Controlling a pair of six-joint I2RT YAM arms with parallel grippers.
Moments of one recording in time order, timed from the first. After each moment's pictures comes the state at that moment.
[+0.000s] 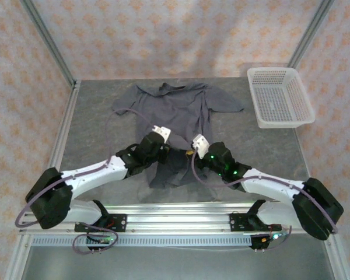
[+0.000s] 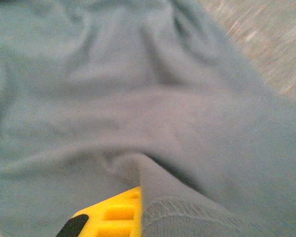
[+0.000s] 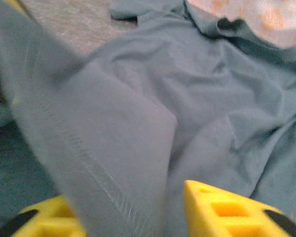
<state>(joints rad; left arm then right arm) -0.75 1.32 0.79 -0.14 -0.22 -0.26 0.78 1.15 0.46 0.24 0.06 -0.09</state>
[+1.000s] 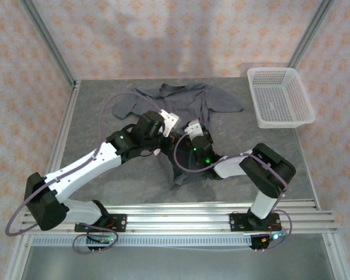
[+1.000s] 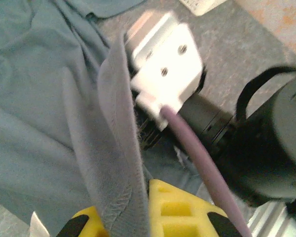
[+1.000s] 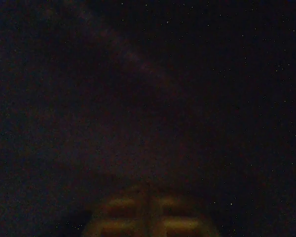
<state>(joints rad) -0.73 1.32 1.16 -0.53 0.11 -0.23 0.80 1.72 0.63 0.85 0.67 -0.21</state>
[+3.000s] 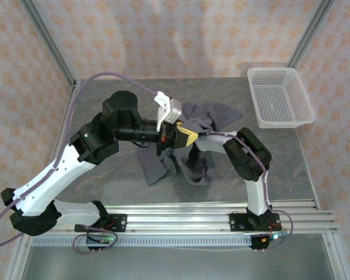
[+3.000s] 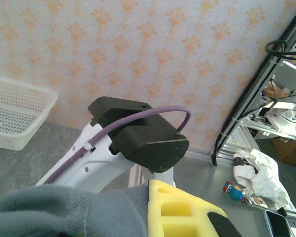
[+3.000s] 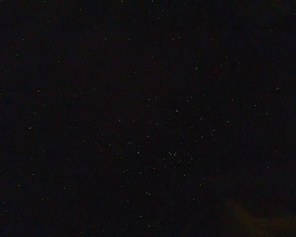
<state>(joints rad) -0.84 1.23 1.58 -0.54 0.64 -0.15 0.72 2.01 1.26 -0.13 0.02 0.63</state>
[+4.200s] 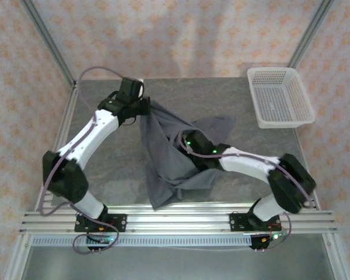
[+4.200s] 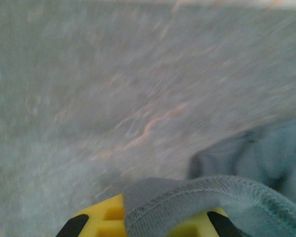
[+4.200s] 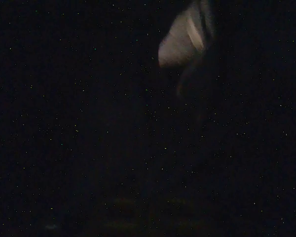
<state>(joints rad) -0.31 1.63 1.39 -0.62 -0.07 -0.37 0.79 1.43 0.84 -0.26 -0.18 0.46</state>
